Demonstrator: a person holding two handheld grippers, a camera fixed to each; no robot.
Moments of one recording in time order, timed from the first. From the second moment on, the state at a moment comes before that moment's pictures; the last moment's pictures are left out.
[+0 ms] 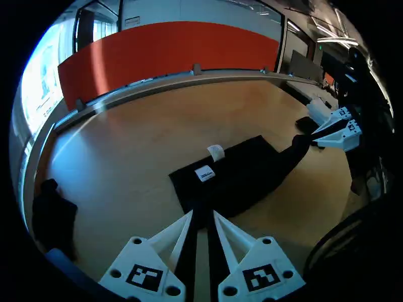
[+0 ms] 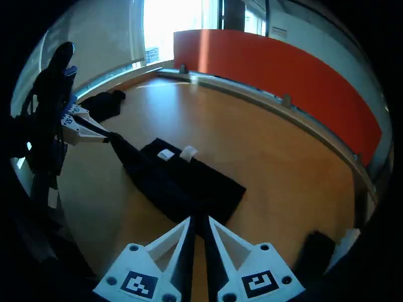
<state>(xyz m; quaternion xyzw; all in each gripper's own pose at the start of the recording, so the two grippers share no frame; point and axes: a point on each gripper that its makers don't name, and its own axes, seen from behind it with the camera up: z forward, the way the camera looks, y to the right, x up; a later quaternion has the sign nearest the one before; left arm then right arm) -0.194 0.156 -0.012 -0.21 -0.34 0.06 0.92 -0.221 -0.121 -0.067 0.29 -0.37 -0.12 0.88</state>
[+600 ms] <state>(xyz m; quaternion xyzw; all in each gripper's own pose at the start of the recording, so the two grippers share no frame) -0.218 0.156 0.030 -0.19 -0.35 0.09 0.91 -0.249 -0.111 -0.024 0.26 -0.38 -0.12 0.88</state>
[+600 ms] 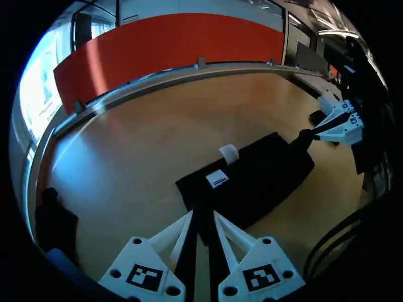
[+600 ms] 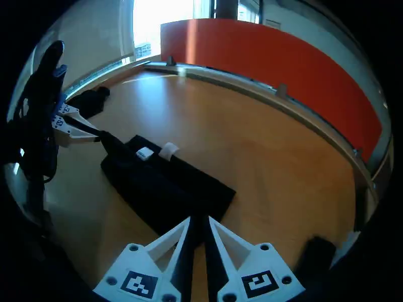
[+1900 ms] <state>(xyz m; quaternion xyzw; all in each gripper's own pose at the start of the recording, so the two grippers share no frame) -0.263 0.147 0.091 -0.16 -0.34 0.12 0.92 -0.303 -0.089 0.026 0.19 -0.40 -0.14 0.88</state>
